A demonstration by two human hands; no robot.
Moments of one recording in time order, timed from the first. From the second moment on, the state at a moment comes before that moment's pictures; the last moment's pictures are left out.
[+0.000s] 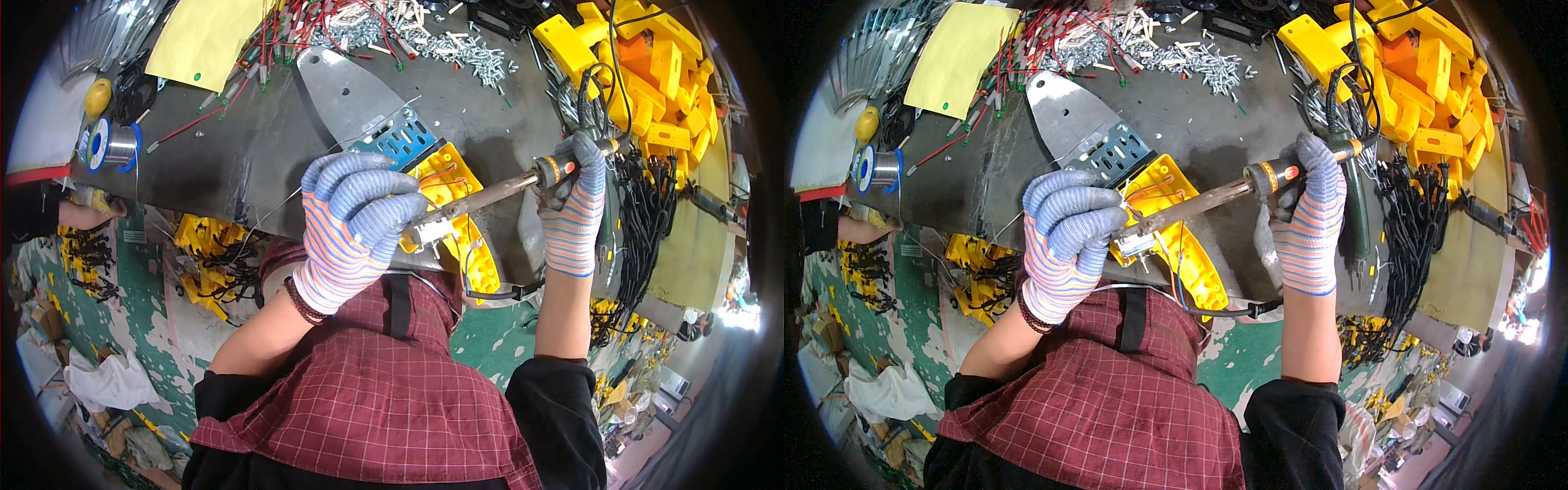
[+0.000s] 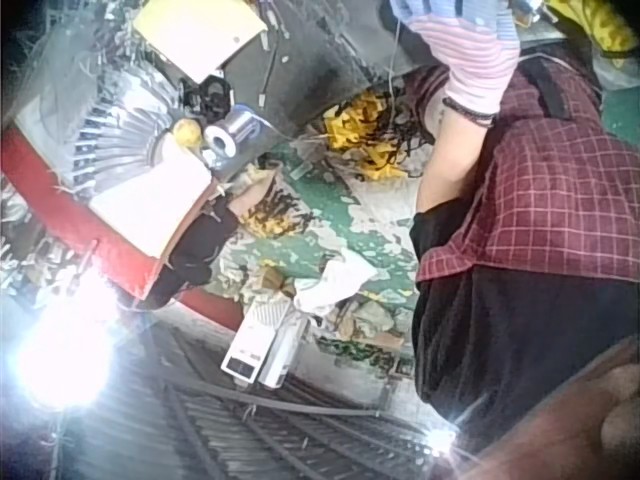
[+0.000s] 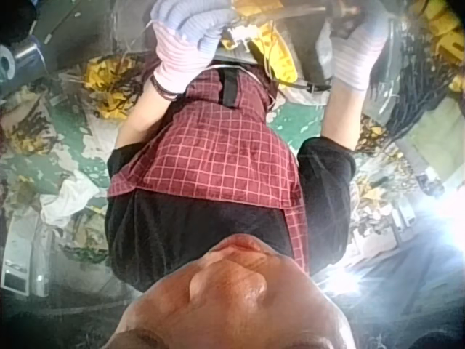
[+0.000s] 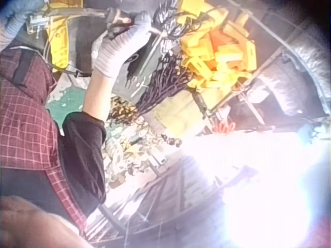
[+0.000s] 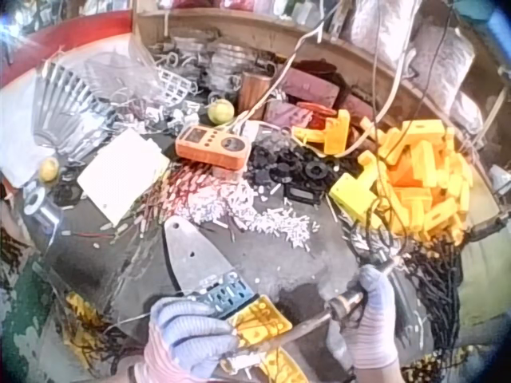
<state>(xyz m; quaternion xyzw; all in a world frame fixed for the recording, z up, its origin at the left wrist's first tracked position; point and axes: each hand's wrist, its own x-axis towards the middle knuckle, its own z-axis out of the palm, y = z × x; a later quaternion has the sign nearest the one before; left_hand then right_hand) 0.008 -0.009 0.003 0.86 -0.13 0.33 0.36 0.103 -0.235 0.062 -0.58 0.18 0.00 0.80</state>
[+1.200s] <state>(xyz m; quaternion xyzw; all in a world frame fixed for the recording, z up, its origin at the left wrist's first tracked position) 0.005 -0.008 -0.003 0.86 -0.14 0.34 0.35 0.100 -0.248 0.050 -0.59 0.13 -0.04 0.80</state>
